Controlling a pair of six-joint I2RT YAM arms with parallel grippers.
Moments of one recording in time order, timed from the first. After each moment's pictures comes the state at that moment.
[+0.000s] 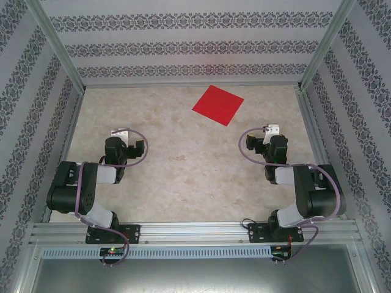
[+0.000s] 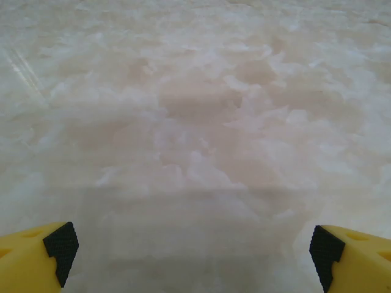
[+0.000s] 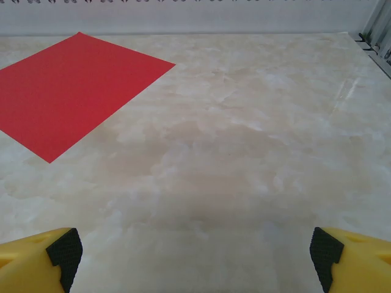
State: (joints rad) left arm 0.00 1.55 0.40 0.66 -0.02 -0.02; right arm 0.01 1.50 0.37 0.75 0.00 0.04
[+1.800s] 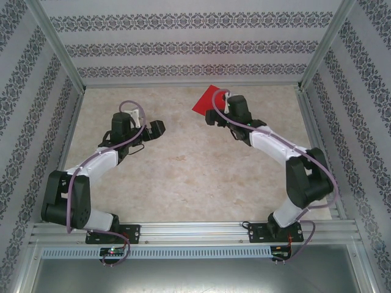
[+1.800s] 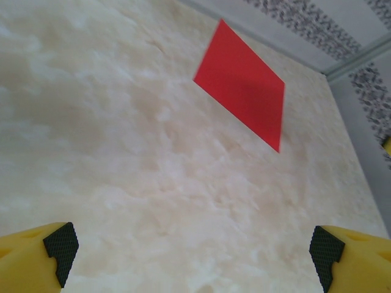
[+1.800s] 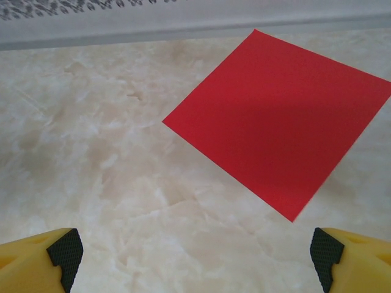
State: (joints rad) left arm -0.15 1.43 0.78 0.10 0.41 -0.53; right arm 0.41 1.67 1.16 -0.11 0.03 0.34
